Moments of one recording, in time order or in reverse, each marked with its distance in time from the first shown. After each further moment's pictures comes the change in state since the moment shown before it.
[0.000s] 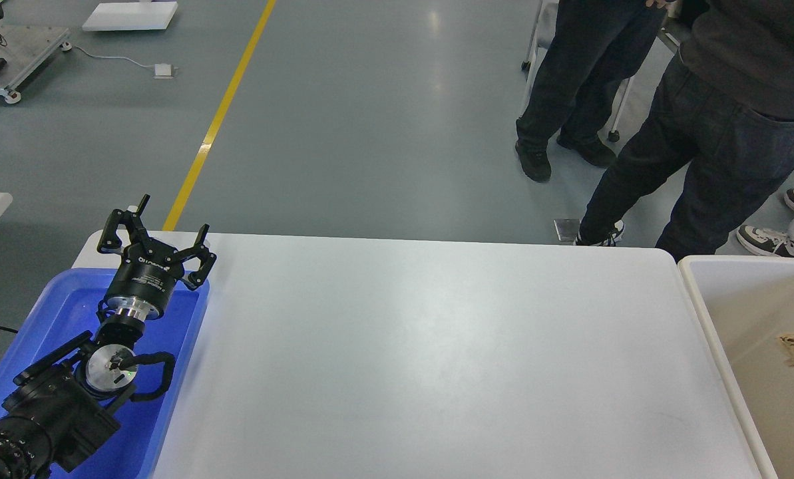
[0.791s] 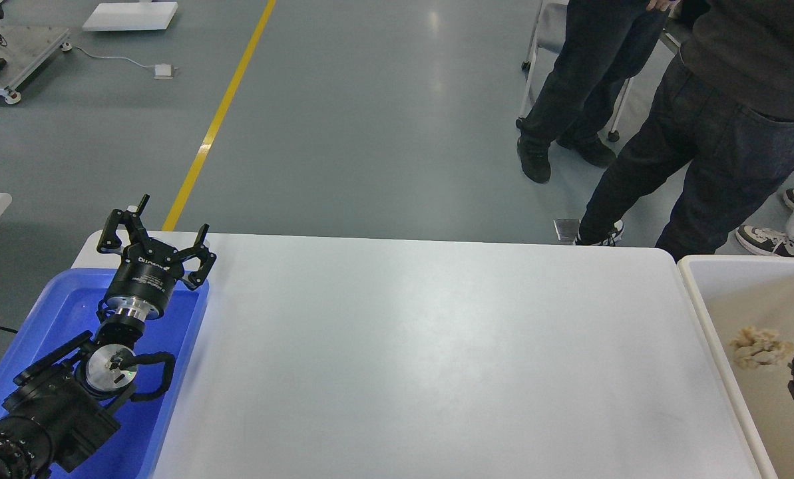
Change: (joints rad) left arm 0.000 0.000 0.000 0.000 0.000 0.000 -0.001; right arm 0.031 0.044 0.203 0.000 0.142 -0.116 -0.051
